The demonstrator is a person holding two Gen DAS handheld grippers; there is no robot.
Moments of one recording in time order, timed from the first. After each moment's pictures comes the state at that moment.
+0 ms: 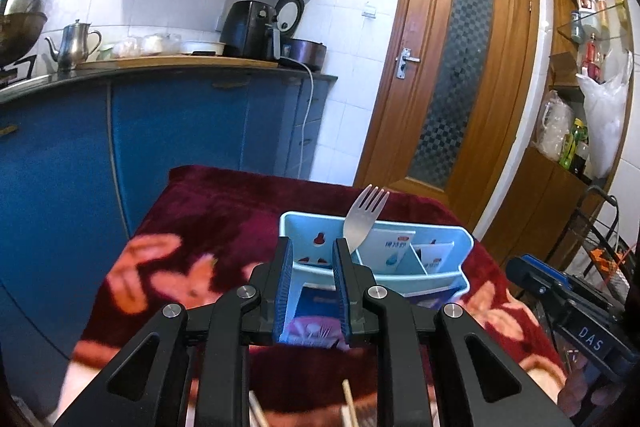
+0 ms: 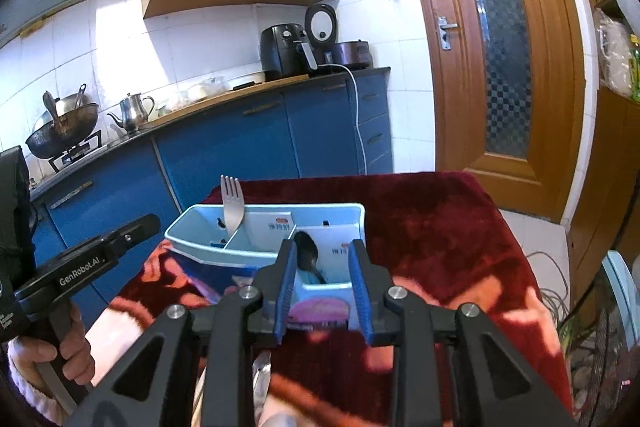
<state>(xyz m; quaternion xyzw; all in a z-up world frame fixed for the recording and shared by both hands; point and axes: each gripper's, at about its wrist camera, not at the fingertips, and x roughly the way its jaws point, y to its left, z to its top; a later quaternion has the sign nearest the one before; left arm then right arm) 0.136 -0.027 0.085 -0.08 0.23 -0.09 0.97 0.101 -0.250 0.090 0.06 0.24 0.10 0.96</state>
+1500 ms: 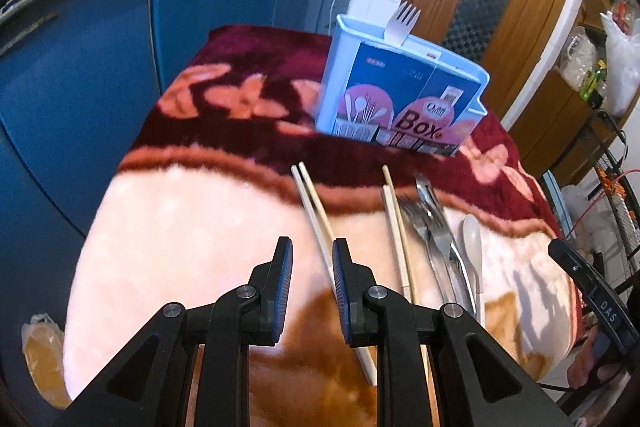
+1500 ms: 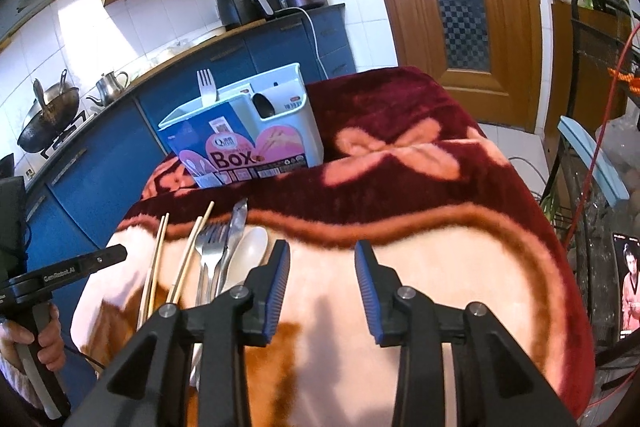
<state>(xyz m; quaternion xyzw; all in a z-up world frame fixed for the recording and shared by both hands) 0.049 0.003 0.021 -0.08 0.43 -0.07 0.90 -0.005 -0.283 0.026 0.13 0.34 0.06 0.93</state>
